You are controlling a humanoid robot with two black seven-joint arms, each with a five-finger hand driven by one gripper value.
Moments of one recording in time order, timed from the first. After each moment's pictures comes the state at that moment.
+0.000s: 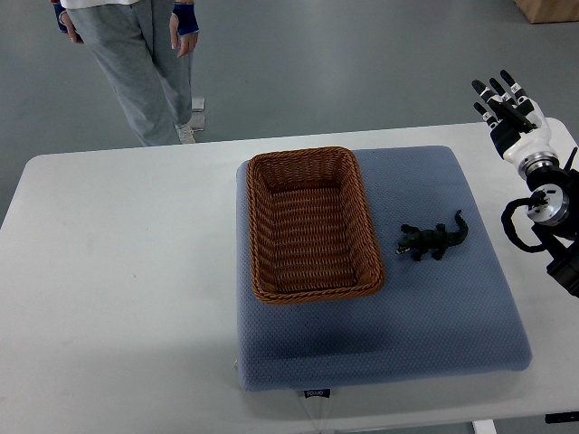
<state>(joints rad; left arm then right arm) 0.00 0.00 -0.09 -0.16 0.03 0.00 0.10 0.73 -0.26 0.97 0.52 -0.14 0.12 0.32</state>
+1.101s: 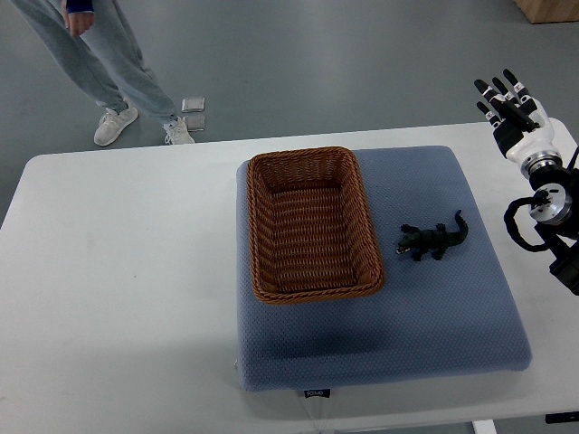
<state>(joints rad) 0.00 0.00 -0.10 -0.17 0.04 0.00 0.10 0.73 -0.27 0.97 0.52 -0.14 0.12 0.32</state>
